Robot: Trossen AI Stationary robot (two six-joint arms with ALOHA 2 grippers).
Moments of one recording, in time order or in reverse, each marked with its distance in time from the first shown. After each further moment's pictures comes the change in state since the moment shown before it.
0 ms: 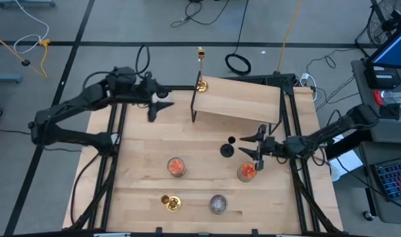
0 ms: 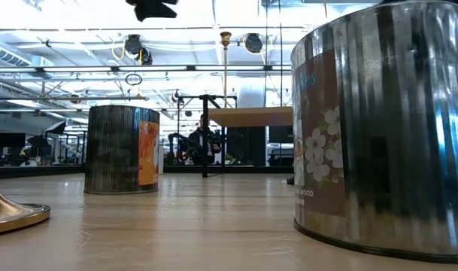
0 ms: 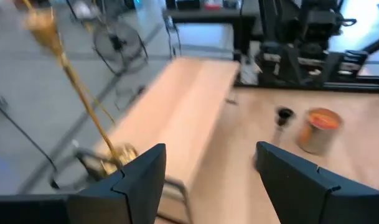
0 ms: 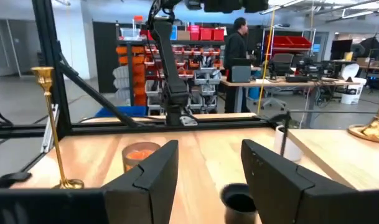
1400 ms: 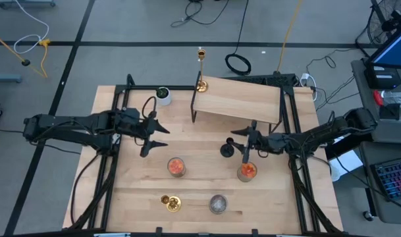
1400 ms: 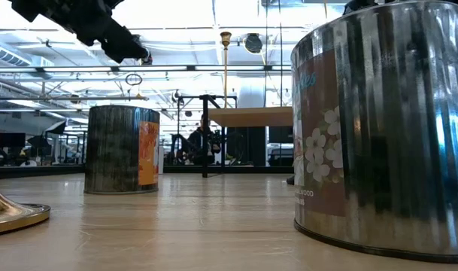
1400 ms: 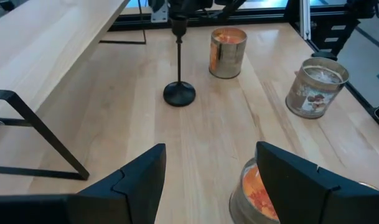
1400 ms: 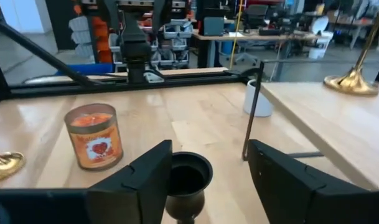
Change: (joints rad) left arm -0.312 -0.221 -0.571 0.265 -0.001 -0.045; right arm -0.183 0.182 0.116 -0.165 -0.054 0.082
